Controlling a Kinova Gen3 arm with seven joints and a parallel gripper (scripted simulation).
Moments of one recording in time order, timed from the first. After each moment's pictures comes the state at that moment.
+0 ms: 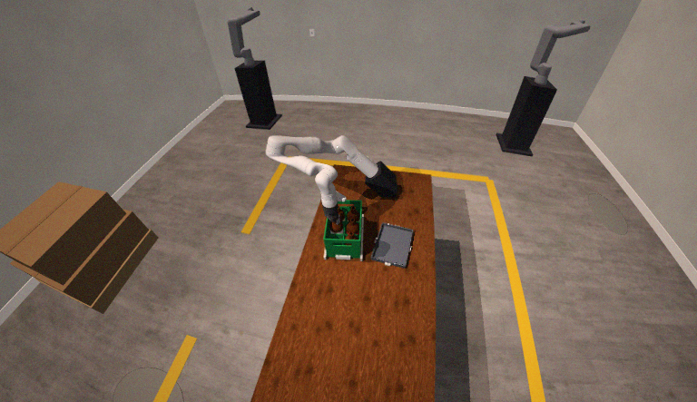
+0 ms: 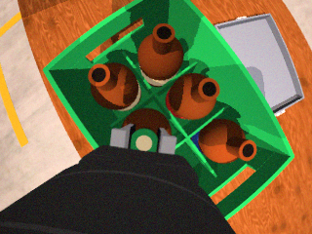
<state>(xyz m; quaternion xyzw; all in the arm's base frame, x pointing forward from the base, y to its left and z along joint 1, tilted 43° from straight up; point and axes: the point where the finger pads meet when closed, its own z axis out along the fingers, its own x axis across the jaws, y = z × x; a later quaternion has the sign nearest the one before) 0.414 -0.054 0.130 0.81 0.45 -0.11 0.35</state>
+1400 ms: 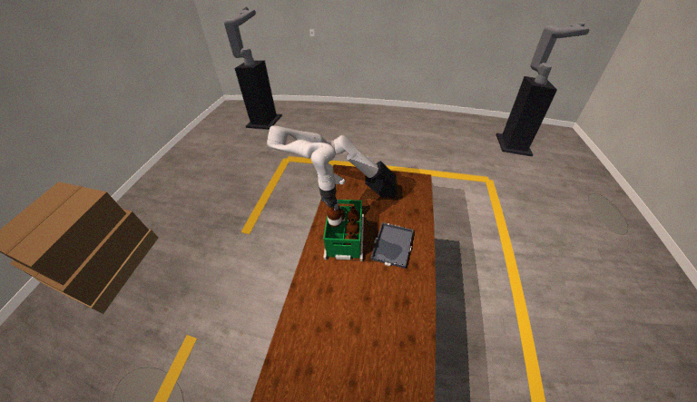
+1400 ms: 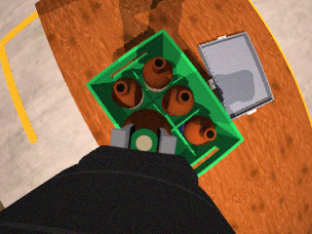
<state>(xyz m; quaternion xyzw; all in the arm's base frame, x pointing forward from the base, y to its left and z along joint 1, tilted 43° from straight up) 0.399 0.024 0.219 0.81 0.45 -0.11 0.35</state>
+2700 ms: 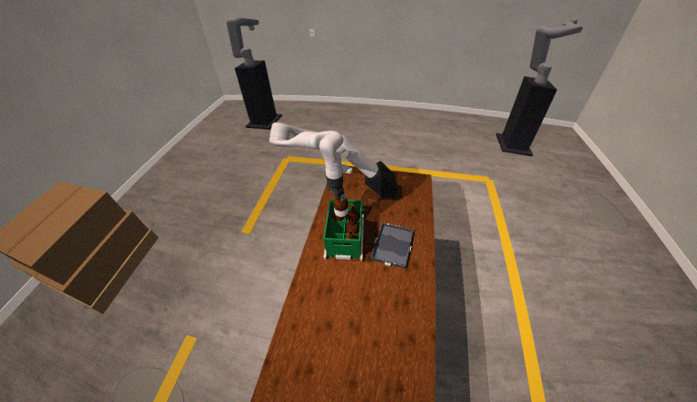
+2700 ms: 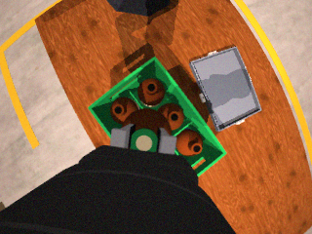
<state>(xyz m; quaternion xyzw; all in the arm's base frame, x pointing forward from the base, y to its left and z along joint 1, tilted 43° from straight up) 0.362 0.072 0.228 0.82 0.45 -0.10 0.35</state>
